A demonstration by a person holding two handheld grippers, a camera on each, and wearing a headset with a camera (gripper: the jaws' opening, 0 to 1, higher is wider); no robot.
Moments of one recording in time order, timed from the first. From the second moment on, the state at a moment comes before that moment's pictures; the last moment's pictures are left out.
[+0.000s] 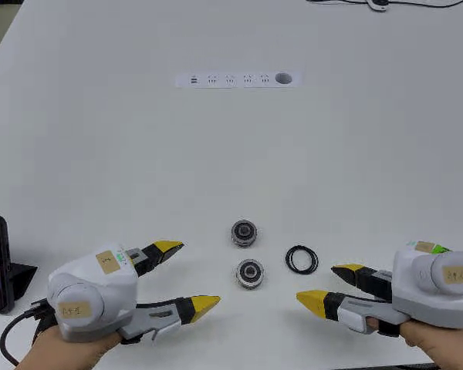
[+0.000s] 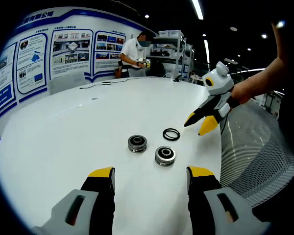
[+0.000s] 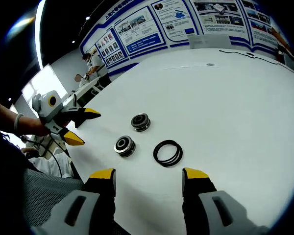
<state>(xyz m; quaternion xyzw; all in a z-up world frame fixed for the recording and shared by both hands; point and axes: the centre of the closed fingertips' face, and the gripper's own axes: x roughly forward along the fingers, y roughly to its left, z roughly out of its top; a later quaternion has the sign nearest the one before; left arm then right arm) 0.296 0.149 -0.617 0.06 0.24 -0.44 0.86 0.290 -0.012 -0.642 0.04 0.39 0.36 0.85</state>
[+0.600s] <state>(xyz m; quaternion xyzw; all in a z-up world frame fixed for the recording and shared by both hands) 0.272 0.158 -0.610 0.04 0.24 -0.42 0.87 0.278 -0.016 -0.637 -0.02 0.35 0.37 0.86</state>
